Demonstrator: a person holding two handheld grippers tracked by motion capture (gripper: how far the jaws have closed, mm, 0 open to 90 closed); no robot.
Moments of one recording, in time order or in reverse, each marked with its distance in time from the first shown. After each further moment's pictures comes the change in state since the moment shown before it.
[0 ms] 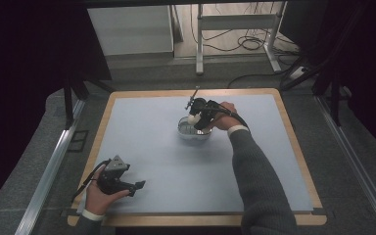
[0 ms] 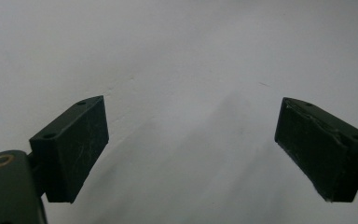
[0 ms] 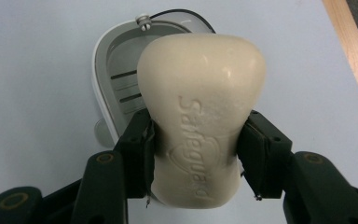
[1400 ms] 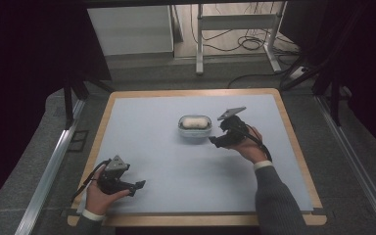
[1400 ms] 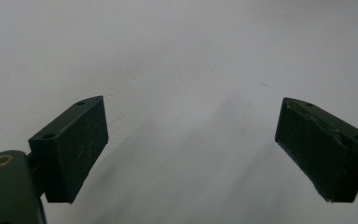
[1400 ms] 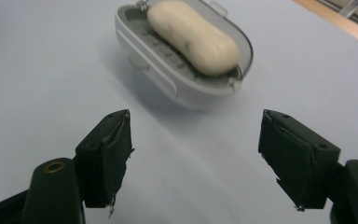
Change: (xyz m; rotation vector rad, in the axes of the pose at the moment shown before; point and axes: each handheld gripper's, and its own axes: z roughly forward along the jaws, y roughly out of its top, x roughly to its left) left arm 0.000 0.000 0.000 -0.004 0.007 -0.006; right arm 0.036 -0.108 -0.032 -0.324 -0.051 0.381
